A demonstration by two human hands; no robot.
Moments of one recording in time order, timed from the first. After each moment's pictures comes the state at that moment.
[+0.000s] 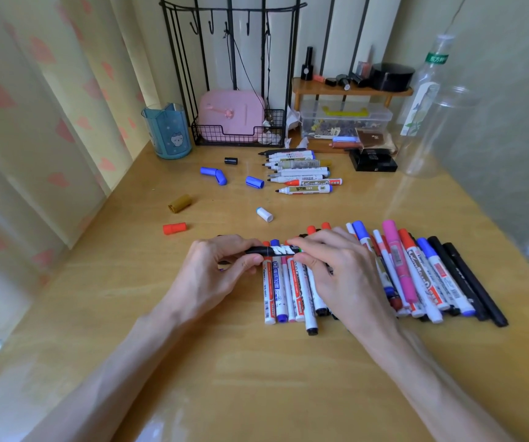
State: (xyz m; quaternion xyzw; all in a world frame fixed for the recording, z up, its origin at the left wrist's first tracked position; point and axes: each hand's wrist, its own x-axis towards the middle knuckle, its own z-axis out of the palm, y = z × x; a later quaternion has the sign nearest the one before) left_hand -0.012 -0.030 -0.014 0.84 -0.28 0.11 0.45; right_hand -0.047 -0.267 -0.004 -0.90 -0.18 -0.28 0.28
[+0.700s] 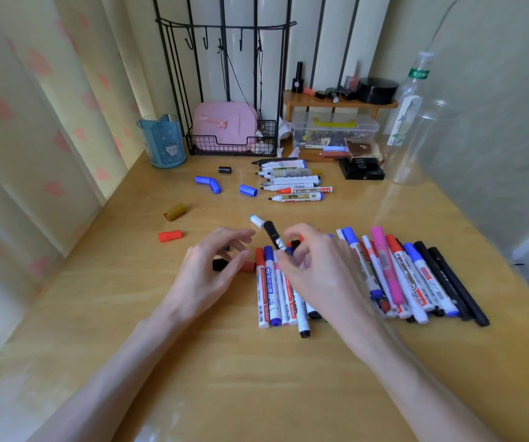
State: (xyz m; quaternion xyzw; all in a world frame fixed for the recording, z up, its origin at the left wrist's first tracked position) left_hand -0.007 -0.034 -0.015 0.84 -0.26 0.14 0.46; right_hand -0.050 -0.243 0.030 -0.95 -0.05 -0.17 0.27
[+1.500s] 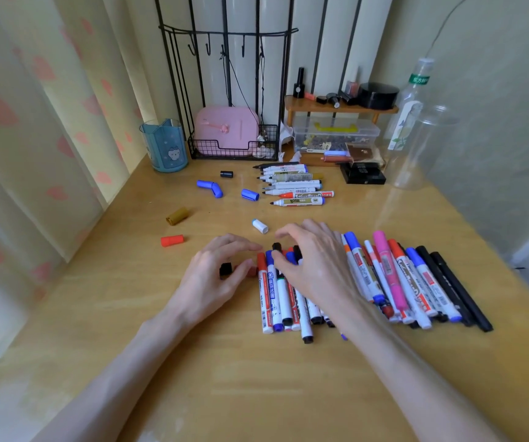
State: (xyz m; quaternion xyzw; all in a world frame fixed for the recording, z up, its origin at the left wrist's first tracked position) left_hand 0.002 -0.029 -0.023 0.87 -0.28 0.13 0.40; right_hand -0.014 -0.242 0.007 -0.96 -0.08 -0.18 0.20
